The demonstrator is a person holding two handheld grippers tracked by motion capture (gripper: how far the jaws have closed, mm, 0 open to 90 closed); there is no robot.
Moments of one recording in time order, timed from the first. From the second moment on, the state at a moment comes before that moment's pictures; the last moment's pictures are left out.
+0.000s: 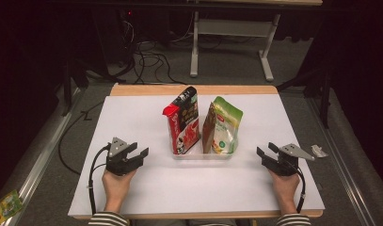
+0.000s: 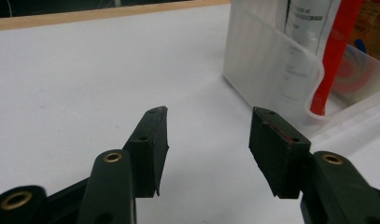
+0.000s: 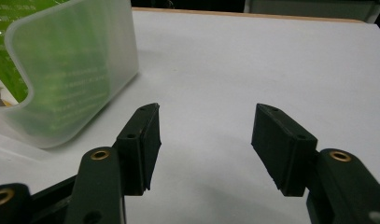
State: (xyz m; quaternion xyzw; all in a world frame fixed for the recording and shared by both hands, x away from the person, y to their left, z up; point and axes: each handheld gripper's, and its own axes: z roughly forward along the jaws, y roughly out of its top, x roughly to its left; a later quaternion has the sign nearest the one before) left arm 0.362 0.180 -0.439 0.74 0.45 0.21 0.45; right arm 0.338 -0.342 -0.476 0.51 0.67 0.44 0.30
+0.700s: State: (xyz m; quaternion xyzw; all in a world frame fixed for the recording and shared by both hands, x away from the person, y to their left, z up) left arm 0.377 0.176 -0.453 0.74 0.46 0.20 0.45; right arm 0.338 -0.342 -0.476 0.52 0.67 0.44 0.30
